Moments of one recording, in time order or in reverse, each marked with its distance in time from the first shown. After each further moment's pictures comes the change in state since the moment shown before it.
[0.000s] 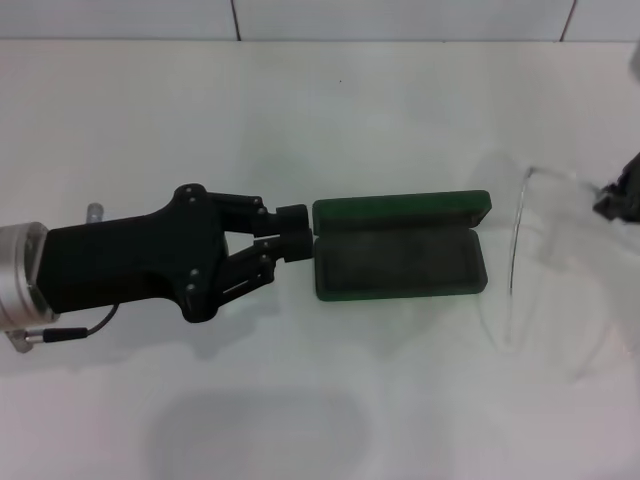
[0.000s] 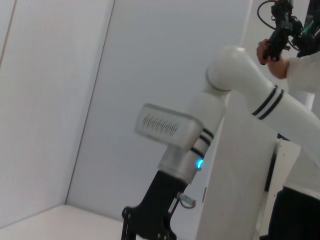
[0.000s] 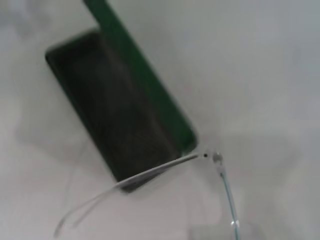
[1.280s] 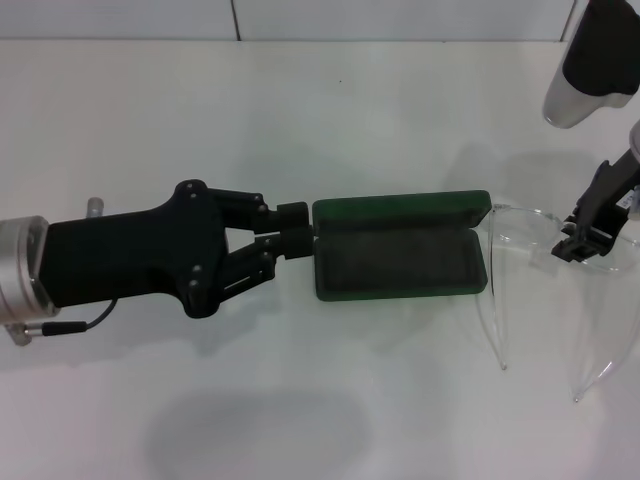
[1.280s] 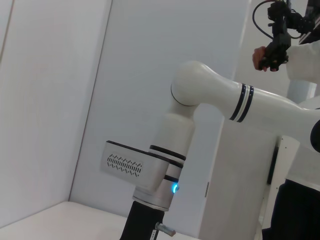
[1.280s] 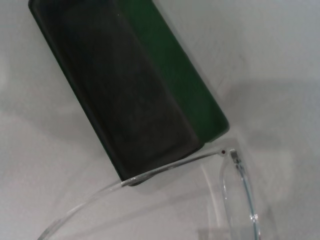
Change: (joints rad) left arm -0.004 0.001 0.000 0.024 0.017 -0.014 -0.007; right arm 0.208 0.001 -0.023 0.512 -0.073 0.194 -0.066
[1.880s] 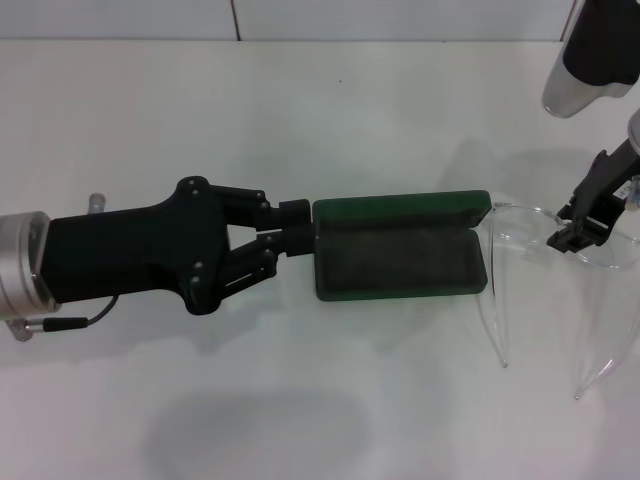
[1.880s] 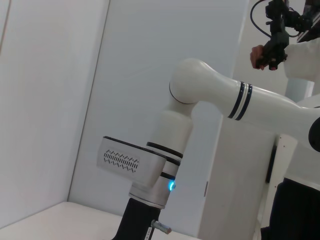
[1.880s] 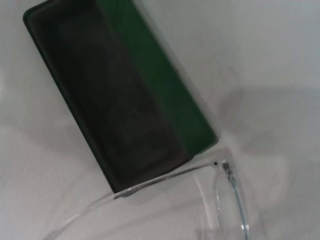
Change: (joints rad) left arm -0.008 0.002 0.000 0.002 0.002 0.000 -0.003; right arm 0.007 -0.003 0.007 -0.004 0.008 0.011 -0.002
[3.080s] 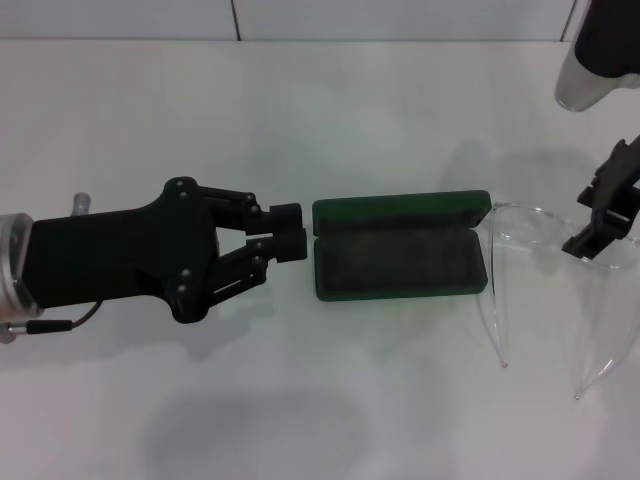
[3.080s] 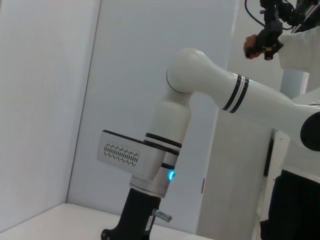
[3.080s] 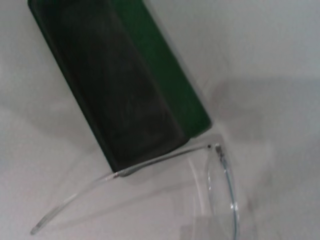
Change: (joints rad) left arm 0.037 -0.002 0.004 0.087 -0.003 0.020 -0.021; right arm -0.017 0.004 -0.007 -0.122 -0.046 -0.094 0.017
